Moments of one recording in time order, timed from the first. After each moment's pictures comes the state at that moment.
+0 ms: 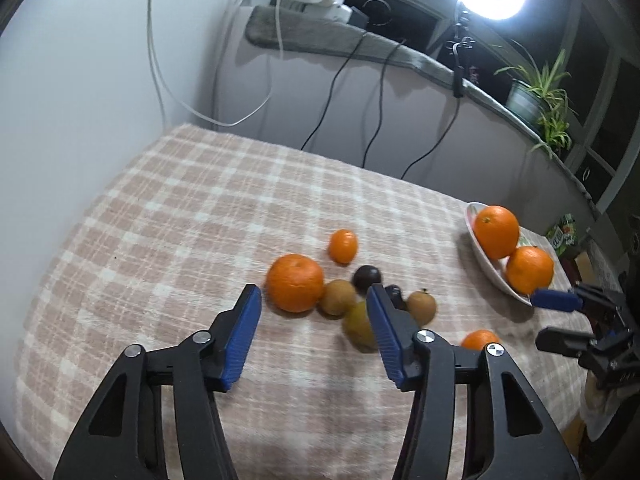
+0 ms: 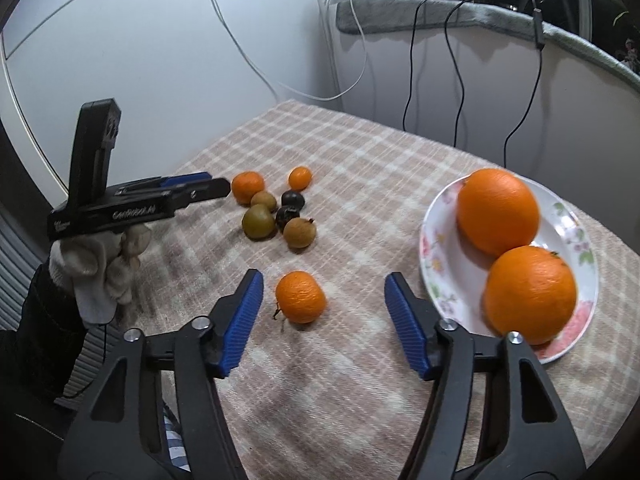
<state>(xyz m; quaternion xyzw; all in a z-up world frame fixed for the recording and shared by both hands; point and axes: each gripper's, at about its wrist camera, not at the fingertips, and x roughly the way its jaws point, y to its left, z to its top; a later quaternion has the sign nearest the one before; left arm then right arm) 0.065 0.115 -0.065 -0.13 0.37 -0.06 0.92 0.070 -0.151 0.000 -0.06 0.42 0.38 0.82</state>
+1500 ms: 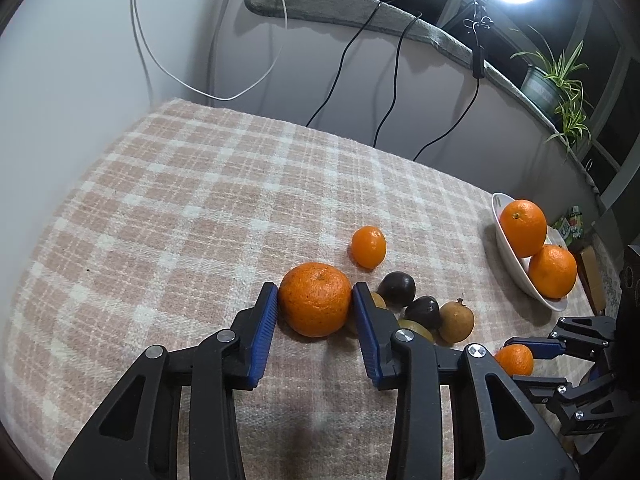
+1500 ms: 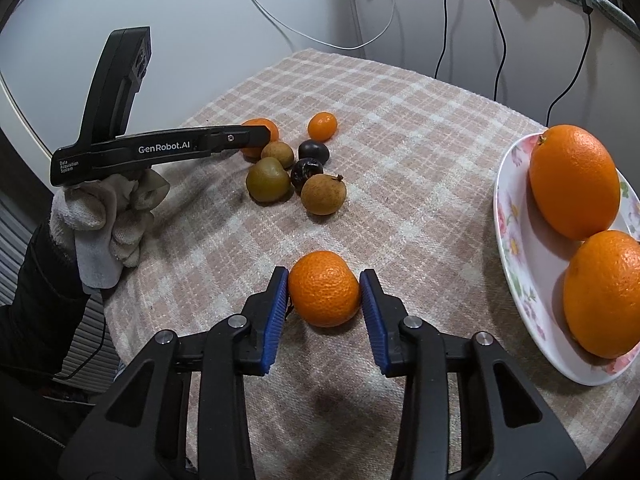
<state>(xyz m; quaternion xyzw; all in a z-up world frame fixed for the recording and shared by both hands) 0.101 0.121 -0.085 -0.12 0.41 -0.07 0.90 0.079 -0.114 -0.043 -0.08 0.47 0.41 0.78</state>
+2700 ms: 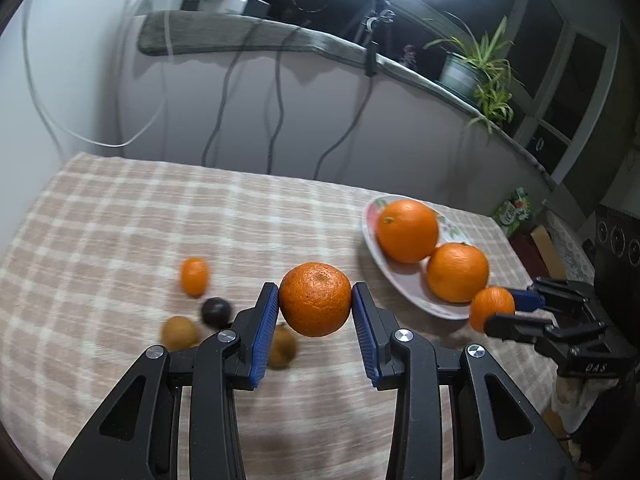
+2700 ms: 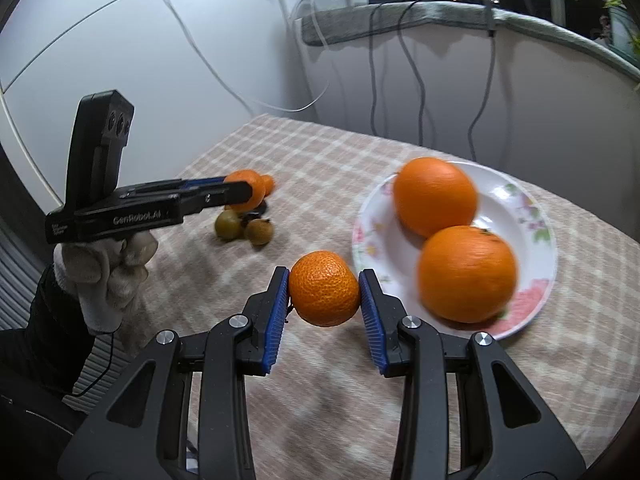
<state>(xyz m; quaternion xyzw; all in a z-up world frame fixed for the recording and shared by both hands) 0.093 0.022 -0.041 -0.10 0.37 -0.17 0.91 0.082 -0.210 0.008 -0.02 0.41 0.36 0.84</state>
